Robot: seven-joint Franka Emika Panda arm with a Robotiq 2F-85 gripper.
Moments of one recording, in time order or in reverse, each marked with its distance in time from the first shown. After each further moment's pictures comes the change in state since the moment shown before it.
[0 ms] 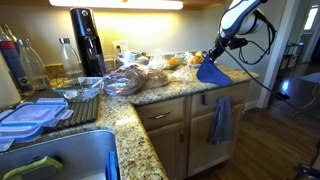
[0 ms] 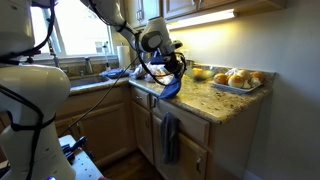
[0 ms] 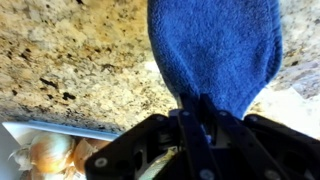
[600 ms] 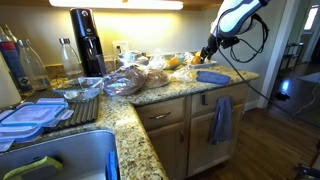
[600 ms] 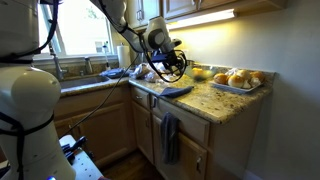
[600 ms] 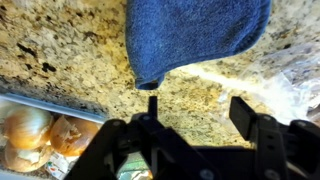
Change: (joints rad) arm -0.513 -0.037 0.554 0.105 -0.354 -0.012 0.204
